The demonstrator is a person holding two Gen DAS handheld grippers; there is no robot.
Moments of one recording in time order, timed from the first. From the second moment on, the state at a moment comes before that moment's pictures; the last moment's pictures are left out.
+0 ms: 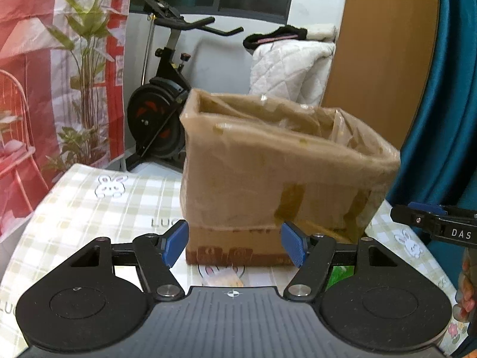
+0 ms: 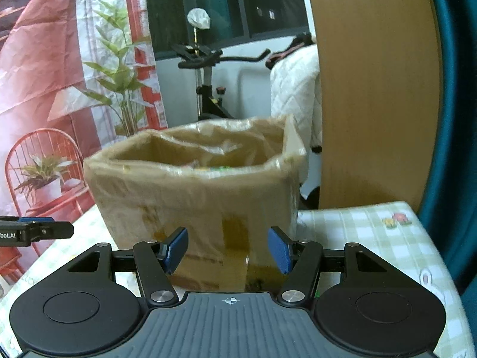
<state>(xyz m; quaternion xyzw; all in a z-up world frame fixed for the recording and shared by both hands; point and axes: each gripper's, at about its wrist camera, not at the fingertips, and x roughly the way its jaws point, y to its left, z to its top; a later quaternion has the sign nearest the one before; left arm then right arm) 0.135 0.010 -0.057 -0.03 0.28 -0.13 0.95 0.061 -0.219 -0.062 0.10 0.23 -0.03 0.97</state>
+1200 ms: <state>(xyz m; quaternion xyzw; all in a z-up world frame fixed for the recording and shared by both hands) 0.116 0.017 -0.146 -0.05 0.38 -0.16 0.91 0.048 -0.180 -0.208 0.20 0.40 -0.04 0.89</state>
